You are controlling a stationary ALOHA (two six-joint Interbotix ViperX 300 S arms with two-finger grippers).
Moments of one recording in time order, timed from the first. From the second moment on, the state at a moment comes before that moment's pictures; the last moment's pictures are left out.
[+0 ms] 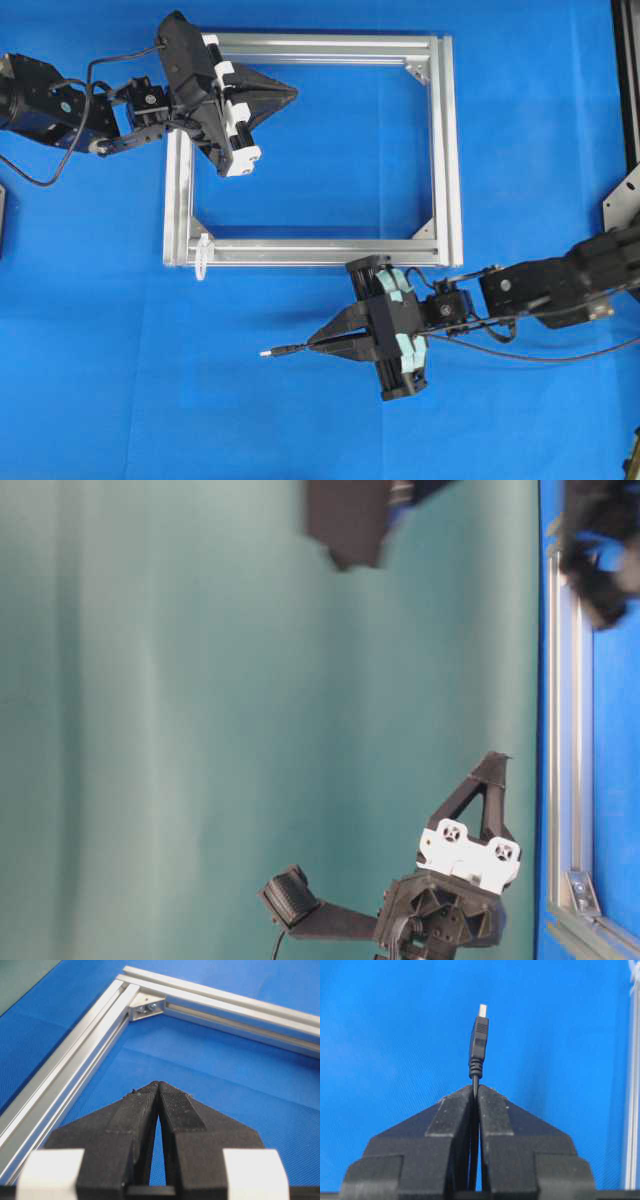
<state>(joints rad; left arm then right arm) 0.28 0.14 0.84 -0.10 -0.74 0.01 0.30 0.21 0.75 0.09 -0.54 0.09</state>
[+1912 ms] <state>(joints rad) 0.28 0.14 0.84 -0.09 -0.73 0.00 0.30 0.12 0.75 0.09 -0.46 0.08</state>
